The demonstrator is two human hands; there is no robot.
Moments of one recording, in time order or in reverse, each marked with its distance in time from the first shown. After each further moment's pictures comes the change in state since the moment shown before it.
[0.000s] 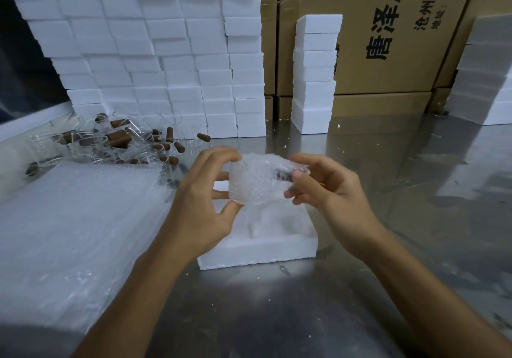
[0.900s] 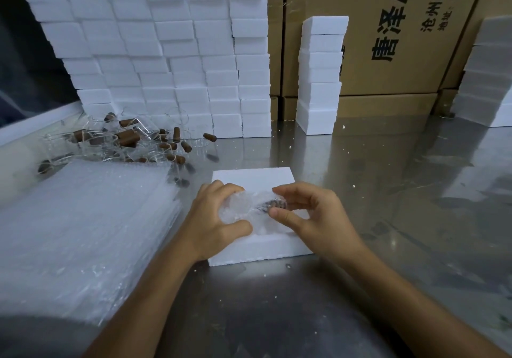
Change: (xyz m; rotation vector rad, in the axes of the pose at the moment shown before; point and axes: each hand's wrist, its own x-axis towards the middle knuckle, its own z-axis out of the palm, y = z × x) left_hand -0.014 -0.025 0.006 0.006 -0.269 -0.350; right_hand -0.008 0.030 0.016 -0.398 -0.069 -0.067
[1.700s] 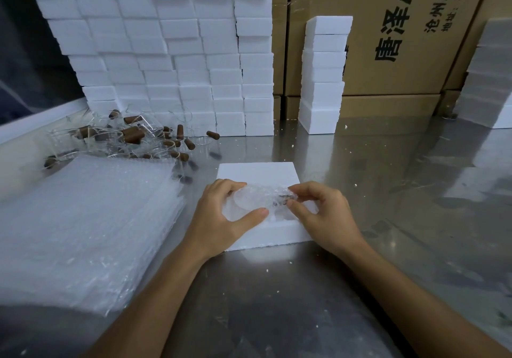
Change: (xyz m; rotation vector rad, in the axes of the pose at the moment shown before) left_hand -0.004 -0.003 0.015 -0.131 0.165 -0.032; right_hand 0.007 0.026 -0.004 -0.234 0.126 0.009
